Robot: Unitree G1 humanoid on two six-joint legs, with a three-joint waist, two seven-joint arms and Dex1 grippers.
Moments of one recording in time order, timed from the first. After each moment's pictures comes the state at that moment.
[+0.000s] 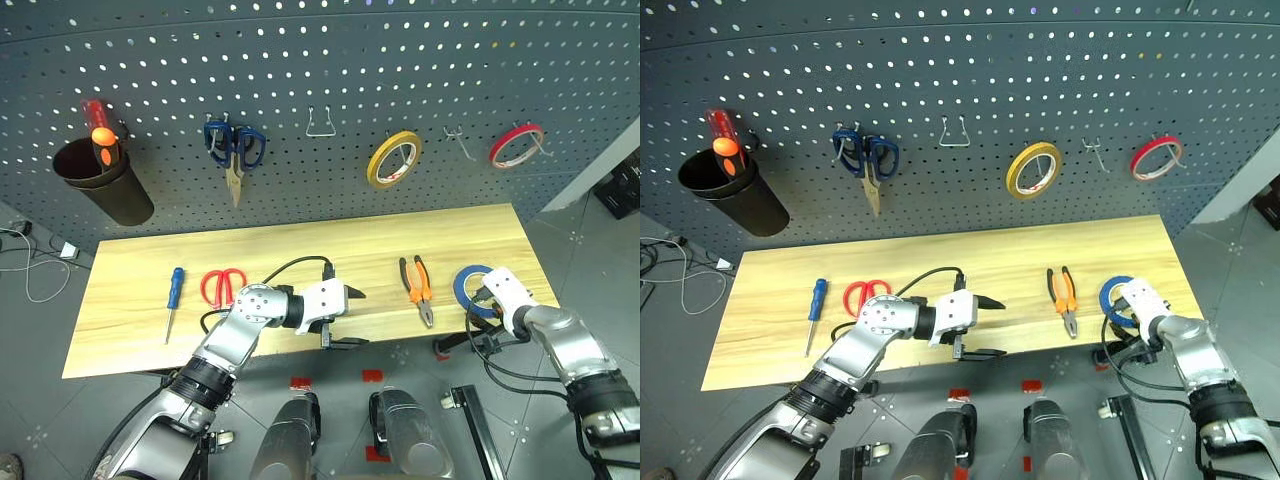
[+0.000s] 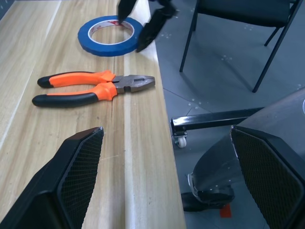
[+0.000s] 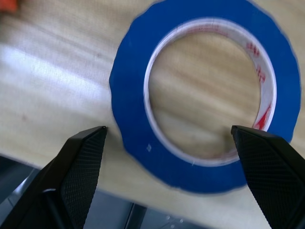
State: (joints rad) left arm -0.44 0.41 -0.40 0.21 -0.04 -0.03 -1.10; right arm -0.36 -0.65 0.11 0.42 -0.02 0.48 0.57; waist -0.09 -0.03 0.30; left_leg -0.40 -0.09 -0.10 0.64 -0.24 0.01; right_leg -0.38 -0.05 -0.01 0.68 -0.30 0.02
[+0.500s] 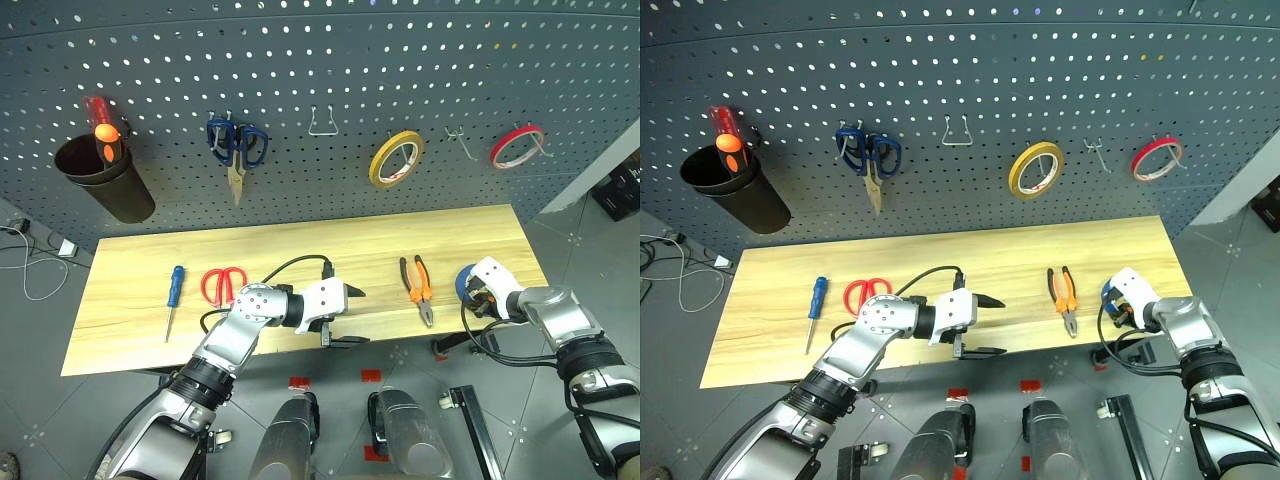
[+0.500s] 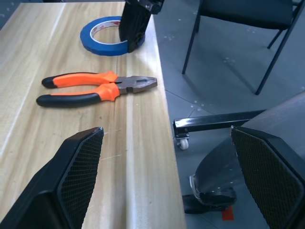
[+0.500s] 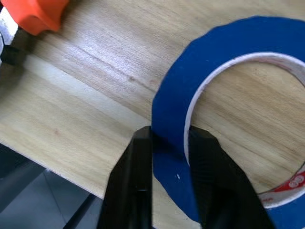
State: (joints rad) left arm -0.44 0.42 -0.38 0.21 -0.04 -0.02 -1.09; right arm -0.52 -0.64 0.18 0.65 -0.06 0.44 0.76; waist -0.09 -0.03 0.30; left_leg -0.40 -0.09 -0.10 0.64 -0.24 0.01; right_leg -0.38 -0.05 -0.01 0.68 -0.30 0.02
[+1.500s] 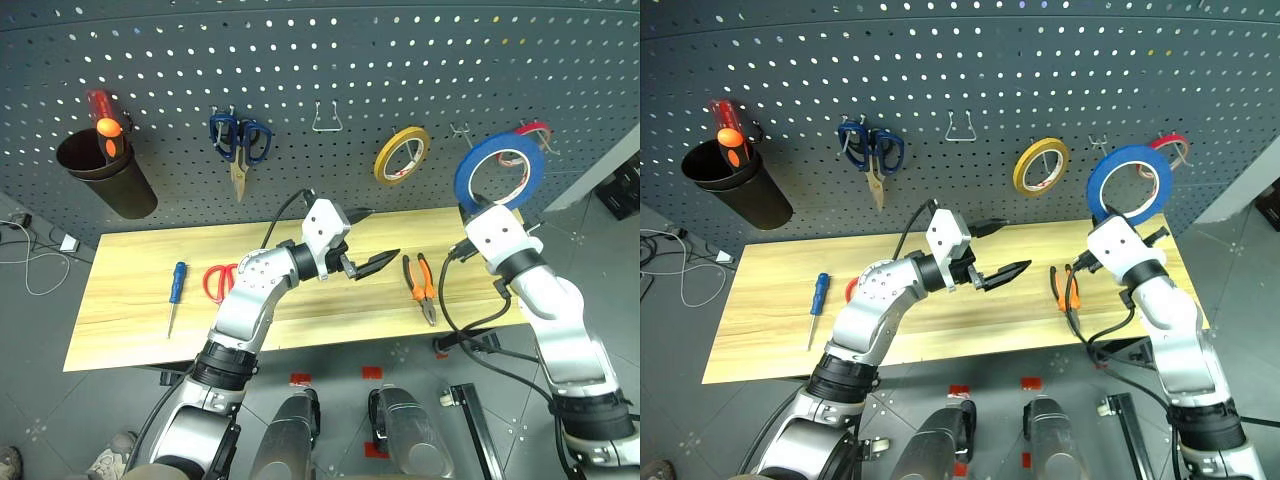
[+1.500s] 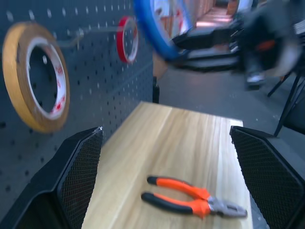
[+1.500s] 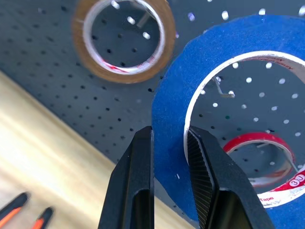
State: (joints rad) left arm -0.53 0.22 -0.18 0.03 -0.21 0.17 -0.81; right arm -0.29 -0.52 0.00 -0.21 -0.22 0.17 0.28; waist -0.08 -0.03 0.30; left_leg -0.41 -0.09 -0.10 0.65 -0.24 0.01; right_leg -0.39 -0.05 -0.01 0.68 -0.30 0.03
